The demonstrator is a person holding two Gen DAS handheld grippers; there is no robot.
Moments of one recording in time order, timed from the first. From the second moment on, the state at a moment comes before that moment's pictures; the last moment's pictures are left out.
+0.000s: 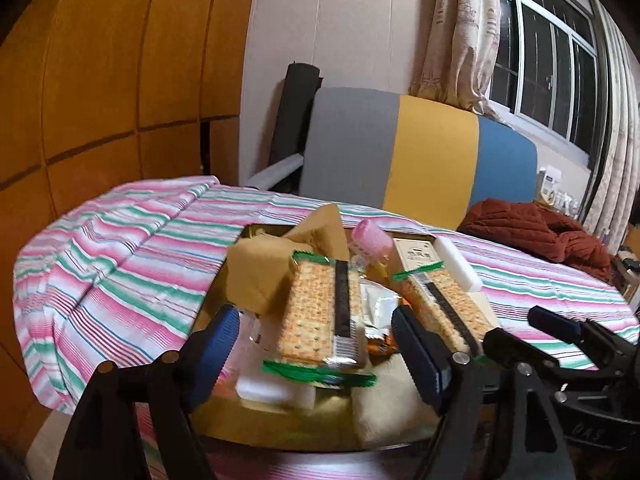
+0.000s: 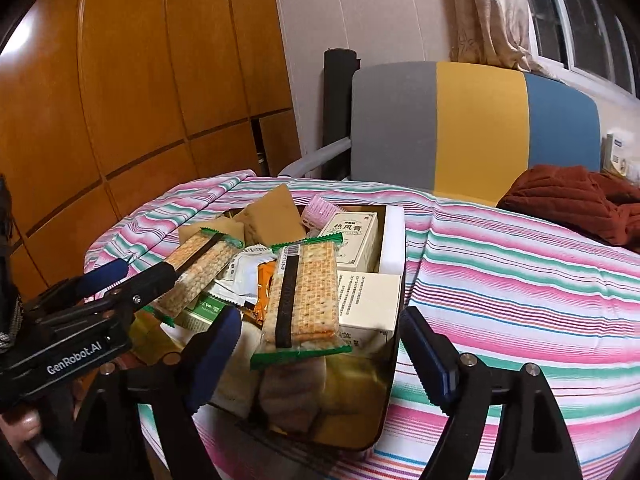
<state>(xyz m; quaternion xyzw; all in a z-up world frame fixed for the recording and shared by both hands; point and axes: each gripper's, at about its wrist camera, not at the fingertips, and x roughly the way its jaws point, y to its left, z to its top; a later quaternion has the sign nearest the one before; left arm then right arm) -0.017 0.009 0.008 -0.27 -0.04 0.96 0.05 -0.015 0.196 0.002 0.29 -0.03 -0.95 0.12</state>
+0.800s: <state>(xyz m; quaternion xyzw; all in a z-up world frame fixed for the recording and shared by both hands) 0.015 0.018 0.022 -0.28 -0.01 0.96 -0.01 0.004 0.189 0.014 0.28 -0.01 -0.95 0.10</state>
